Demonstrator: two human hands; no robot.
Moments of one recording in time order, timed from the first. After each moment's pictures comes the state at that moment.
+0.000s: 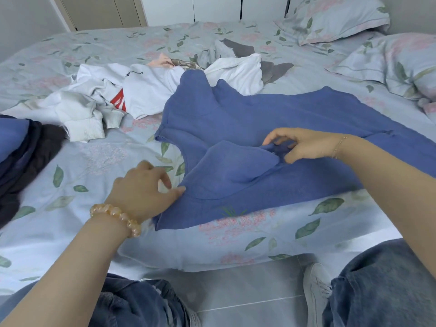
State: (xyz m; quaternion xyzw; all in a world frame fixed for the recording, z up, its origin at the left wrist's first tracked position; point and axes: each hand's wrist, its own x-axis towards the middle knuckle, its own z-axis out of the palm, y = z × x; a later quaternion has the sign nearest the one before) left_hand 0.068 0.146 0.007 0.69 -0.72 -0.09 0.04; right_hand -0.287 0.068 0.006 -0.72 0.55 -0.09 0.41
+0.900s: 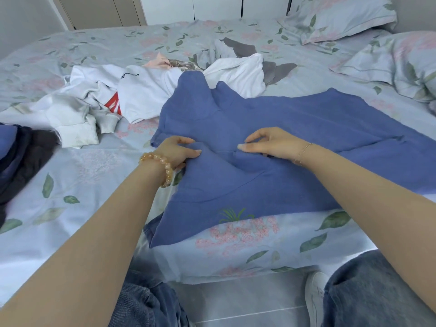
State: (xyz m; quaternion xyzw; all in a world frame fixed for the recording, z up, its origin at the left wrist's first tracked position) left_hand 0.025 0.023 -0.017 0.63 -0.49 -0.52 0.31; right_hand -0.228 0.035 -0.008 -0.62 0.63 -0.21 0.42
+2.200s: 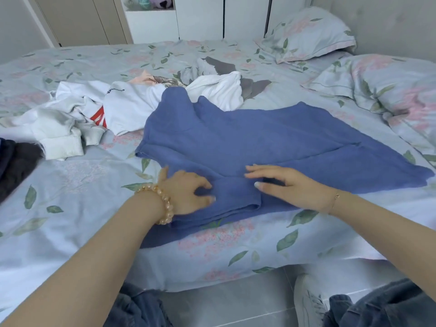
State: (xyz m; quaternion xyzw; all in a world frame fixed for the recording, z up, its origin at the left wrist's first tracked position) left_hand -0.013 0.103 -0.003 0.52 -0.84 -0.13 -0.07; right_hand -0.277 0.143 -0.014 -0.73 0.52 -0.25 0.37
